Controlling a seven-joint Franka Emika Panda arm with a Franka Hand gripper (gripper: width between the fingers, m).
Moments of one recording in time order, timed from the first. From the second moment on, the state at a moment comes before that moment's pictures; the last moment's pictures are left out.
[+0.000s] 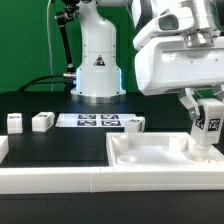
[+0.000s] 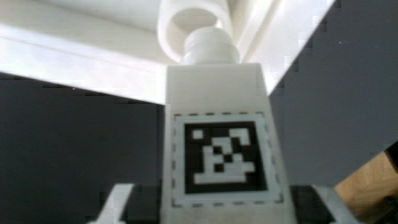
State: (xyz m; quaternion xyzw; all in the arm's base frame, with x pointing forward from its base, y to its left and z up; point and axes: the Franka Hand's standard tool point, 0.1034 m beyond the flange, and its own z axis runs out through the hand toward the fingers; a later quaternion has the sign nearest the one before) arm 0.632 0.123 0.098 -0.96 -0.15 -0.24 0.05
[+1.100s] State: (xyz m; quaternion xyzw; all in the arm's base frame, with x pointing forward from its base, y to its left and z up) arm 0.630 0.121 0.081 -0.96 -0.15 -0.24 0.05
